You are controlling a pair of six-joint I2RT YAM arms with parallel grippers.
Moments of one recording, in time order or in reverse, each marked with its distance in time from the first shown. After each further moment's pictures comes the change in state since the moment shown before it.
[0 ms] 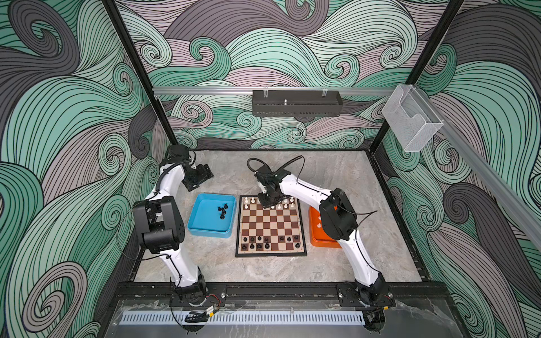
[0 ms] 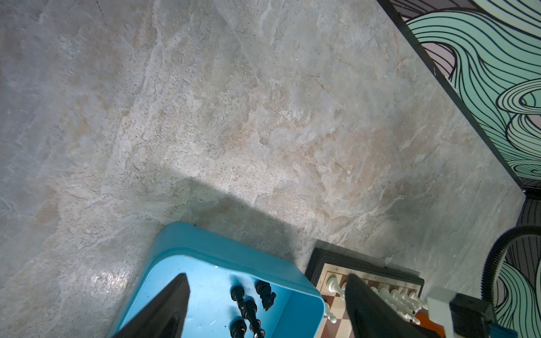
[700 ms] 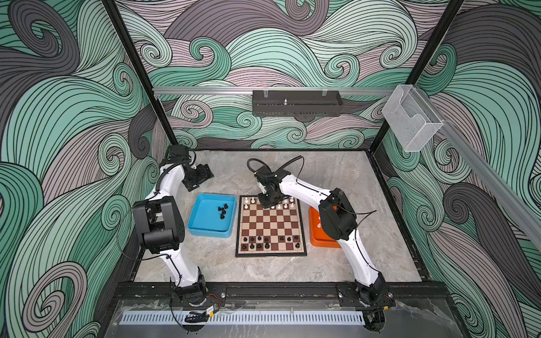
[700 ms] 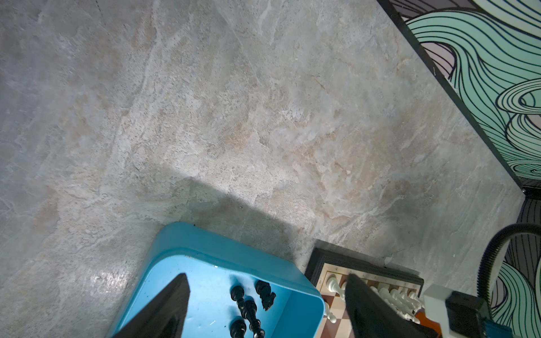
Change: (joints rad) left arm 0.000 0.000 0.000 0.000 0.001 0.000; right arm 0.000 0.004 0.002 0.000 -0.002 0.000
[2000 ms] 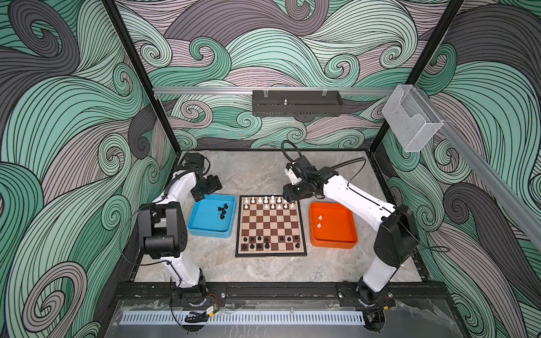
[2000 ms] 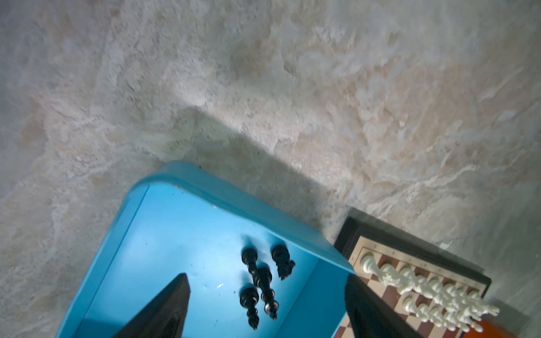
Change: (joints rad) left arm -0.154 -0.092 -0.179 -0.024 -0.198 -0.079; right arm -0.162 -0.618 -0.526 0.134 -0.013 -0.014
